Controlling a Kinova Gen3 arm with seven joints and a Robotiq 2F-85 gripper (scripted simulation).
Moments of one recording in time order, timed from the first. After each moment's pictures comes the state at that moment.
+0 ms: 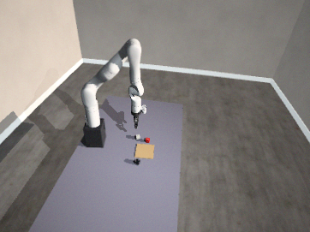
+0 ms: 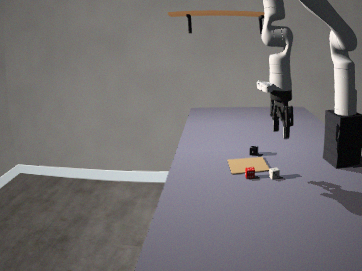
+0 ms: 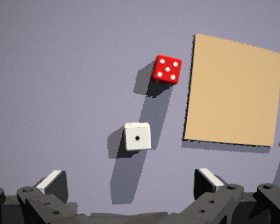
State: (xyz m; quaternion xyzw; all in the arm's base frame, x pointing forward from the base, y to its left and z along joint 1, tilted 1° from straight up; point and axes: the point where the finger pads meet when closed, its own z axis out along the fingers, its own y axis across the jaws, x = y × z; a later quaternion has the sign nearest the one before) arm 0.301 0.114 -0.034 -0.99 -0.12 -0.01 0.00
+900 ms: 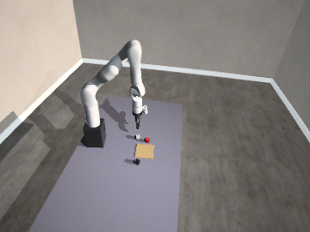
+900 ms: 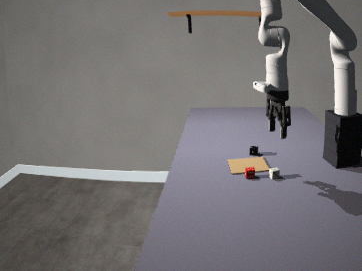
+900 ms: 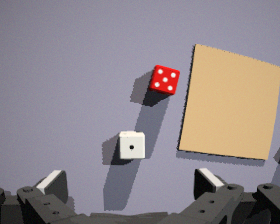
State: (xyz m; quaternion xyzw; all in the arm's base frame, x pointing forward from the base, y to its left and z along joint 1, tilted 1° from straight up) arm 0.312 0.110 -0.035 -0.99 -0.15 -0.01 0.00
